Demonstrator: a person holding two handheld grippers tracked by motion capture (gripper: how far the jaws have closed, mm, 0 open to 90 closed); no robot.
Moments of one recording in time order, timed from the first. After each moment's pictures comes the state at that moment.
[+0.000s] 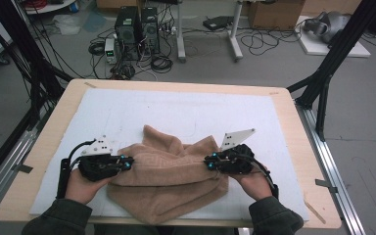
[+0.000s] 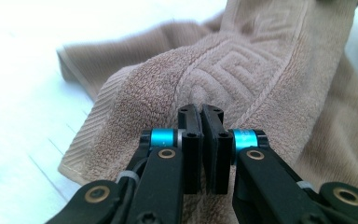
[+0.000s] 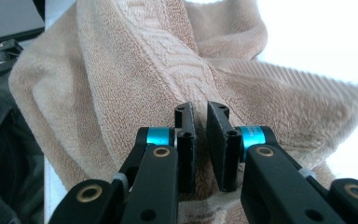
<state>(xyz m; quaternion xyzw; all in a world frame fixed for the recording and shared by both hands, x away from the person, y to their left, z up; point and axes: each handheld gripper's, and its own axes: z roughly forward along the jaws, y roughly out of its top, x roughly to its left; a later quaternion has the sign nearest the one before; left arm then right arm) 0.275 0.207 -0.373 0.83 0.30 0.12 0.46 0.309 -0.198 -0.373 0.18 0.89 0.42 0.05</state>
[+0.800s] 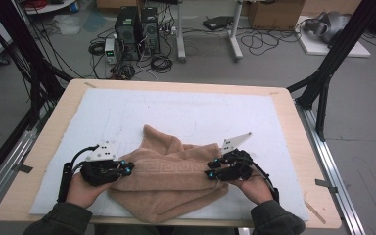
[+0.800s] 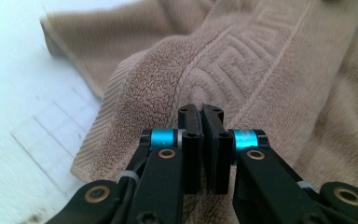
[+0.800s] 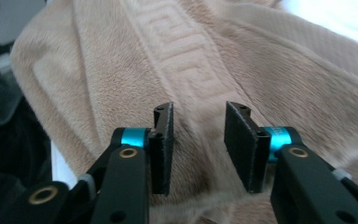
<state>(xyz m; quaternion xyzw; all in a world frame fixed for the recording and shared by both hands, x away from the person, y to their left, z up) 0.272 0.208 -0.405 0.85 0.30 0.10 0.43 0.314 -0.206 -0.403 0.22 0.89 0.40 -0.01</state>
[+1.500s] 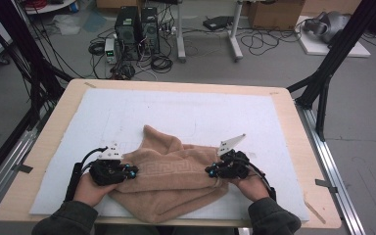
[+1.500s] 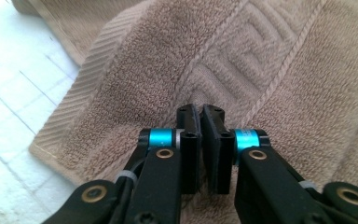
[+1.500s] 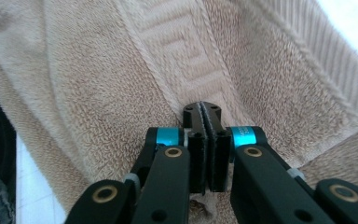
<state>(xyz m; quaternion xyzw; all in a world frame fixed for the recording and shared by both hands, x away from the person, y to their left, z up) 0.285 0.199 -0.422 0.86 0.32 0.08 0.40 0.322 -0.201 -0.422 0.21 0.91 0.37 -0.01</state>
